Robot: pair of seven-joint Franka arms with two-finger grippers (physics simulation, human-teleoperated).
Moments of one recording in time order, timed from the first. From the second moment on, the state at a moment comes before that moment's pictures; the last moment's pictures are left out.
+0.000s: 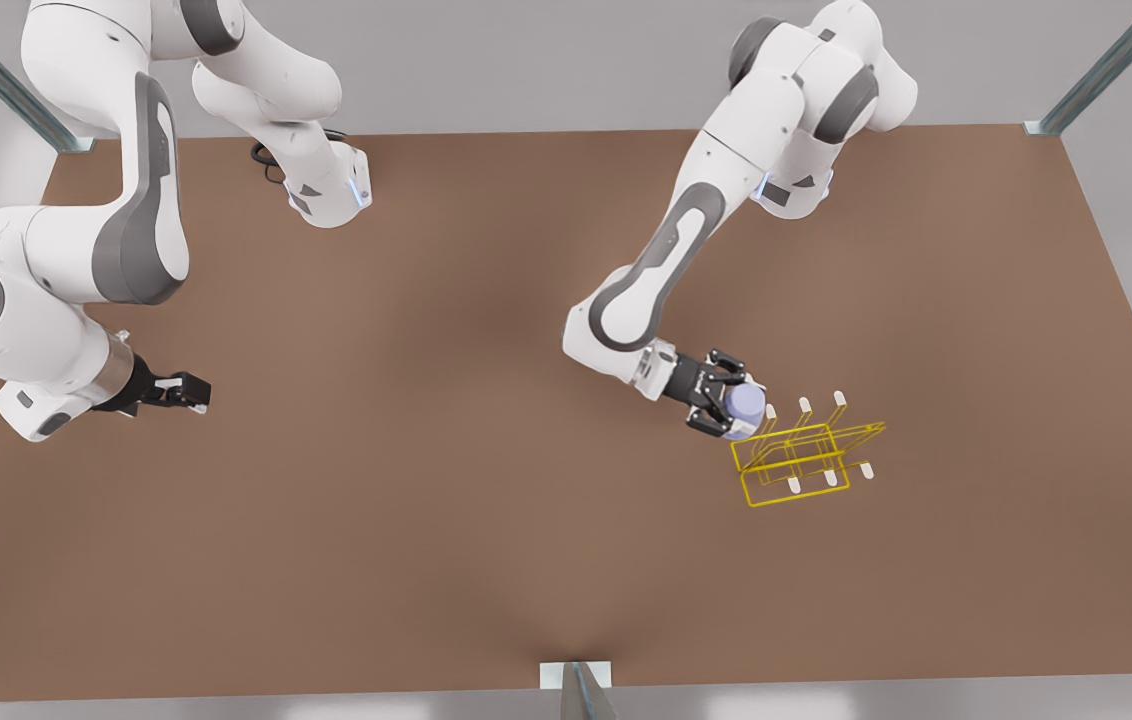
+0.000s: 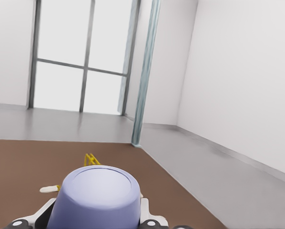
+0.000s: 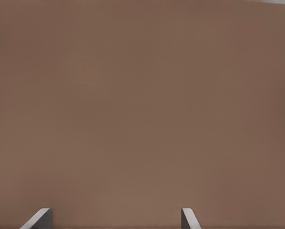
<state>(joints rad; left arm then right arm) -0.72 0.70 -0.05 -1.60 1.26 1.39 -2.51 -0.05 0.27 0.08 -1.41 -0.07 1.63 -0.02</state>
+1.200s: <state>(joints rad) -0.63 0.59 -0.05 -1.80 1.38 1.52 -2.57 -0.05 0.29 0.08 -1.39 -0.11 1.63 -0.02</state>
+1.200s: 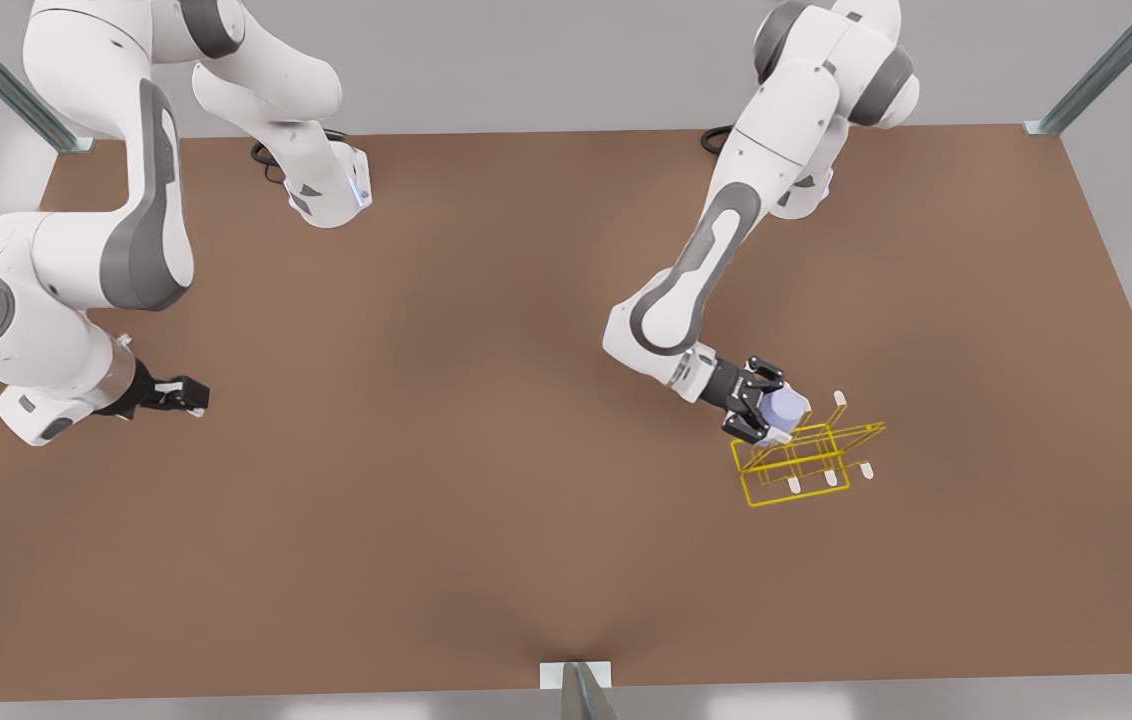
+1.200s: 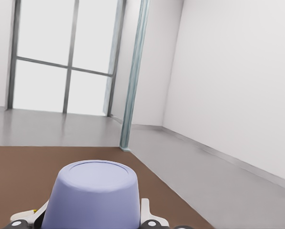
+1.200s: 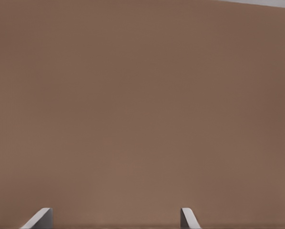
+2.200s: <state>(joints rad) -0.59 0.54 -0.05 -1.87 1.42 1.56 -2.61 -0.04 0.33 0.08 -1.36 -0.12 1.58 -0.03</state>
